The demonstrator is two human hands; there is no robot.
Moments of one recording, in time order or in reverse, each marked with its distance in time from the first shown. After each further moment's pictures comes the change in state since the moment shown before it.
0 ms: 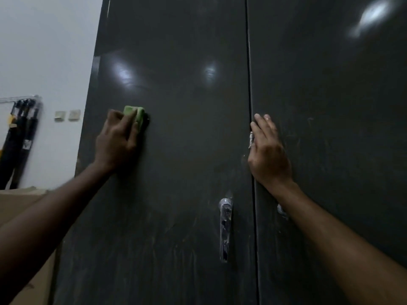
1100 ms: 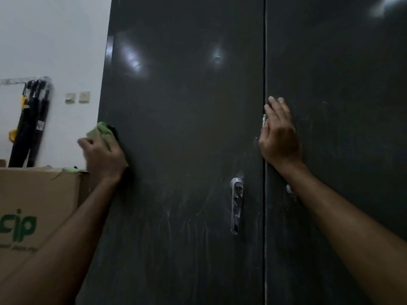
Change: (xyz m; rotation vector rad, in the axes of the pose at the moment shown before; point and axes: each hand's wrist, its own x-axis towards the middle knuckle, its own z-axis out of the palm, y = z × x) left_hand -0.092 -0.019 -0.018 0.000 0.160 -0.650; right_hand 0.000 -0.008 -0.003 0.001 -0.006 0.038
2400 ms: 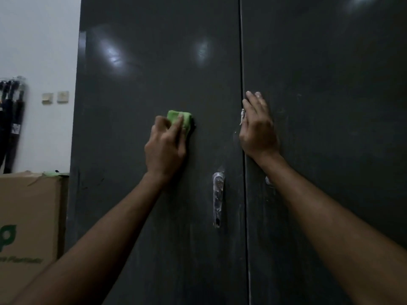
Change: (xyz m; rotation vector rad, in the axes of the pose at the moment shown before) left_hand -0.082 0.138 0.033 -0.091 -0.215 0.602; right_hand 0.001 0.000 -0.006 0.053 -0.019 0.015
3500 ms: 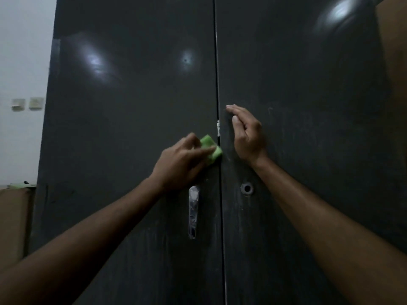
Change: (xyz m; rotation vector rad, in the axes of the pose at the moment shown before) left_hand 0.006 0.055 0.004 -0.201 -0.323 0.470; right_hand 0.012 0.025 -0.024 0.512 0.030 0.134
